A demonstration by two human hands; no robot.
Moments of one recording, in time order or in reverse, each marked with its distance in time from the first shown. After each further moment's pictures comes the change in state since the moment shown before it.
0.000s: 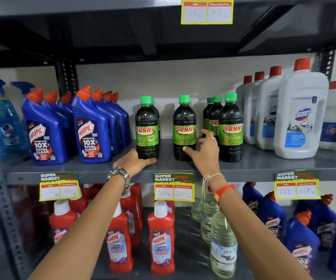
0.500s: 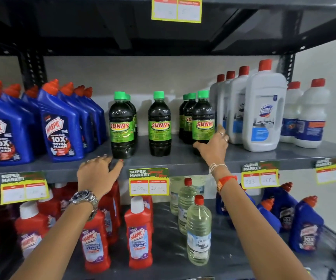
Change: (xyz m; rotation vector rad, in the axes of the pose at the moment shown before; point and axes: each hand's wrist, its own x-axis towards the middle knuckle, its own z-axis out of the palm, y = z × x) left_hand -0.039 -0.021 0.020 0.408 0.421 0.213; right_hand 0.020 0.045 -0.061 -0.164 0.175 0.188
